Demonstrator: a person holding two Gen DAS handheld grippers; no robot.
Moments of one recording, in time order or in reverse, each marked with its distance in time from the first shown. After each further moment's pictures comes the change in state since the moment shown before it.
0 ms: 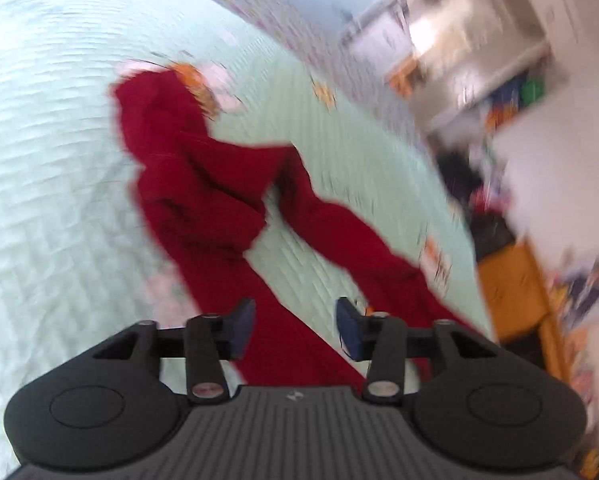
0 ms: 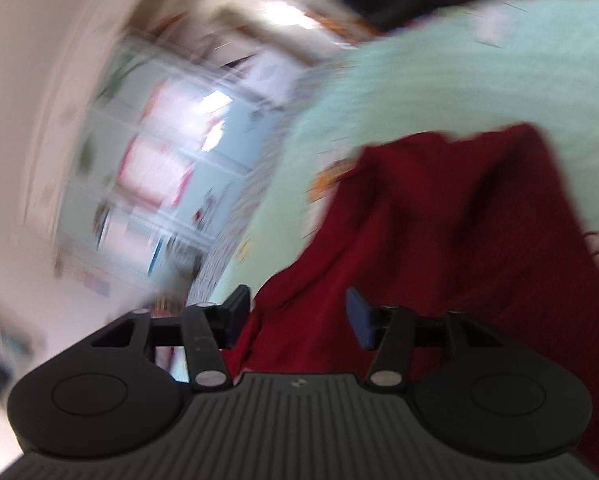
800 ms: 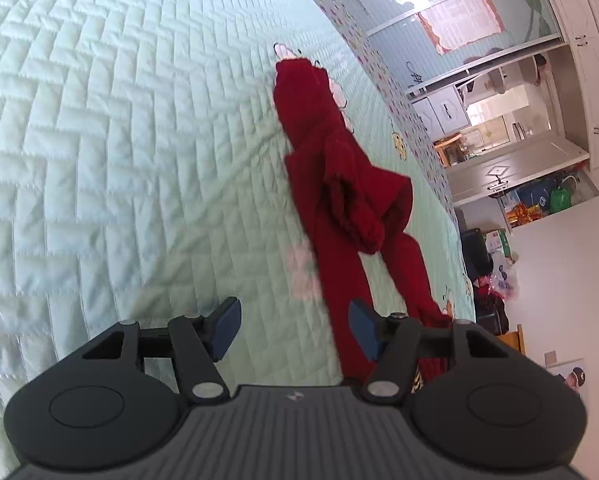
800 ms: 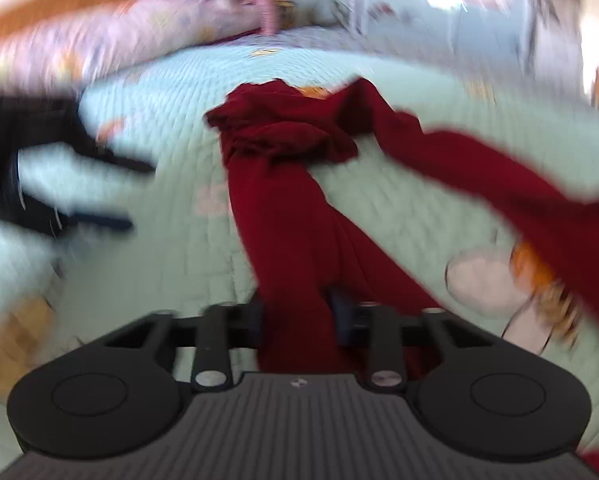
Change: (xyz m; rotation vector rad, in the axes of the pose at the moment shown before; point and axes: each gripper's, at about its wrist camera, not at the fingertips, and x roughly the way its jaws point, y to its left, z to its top) left arm -0.025 0.085 -0.032 -0.270 -0.050 0.000; right arm 0.234 0.183 -0.213 -0.853 0.562 0.050
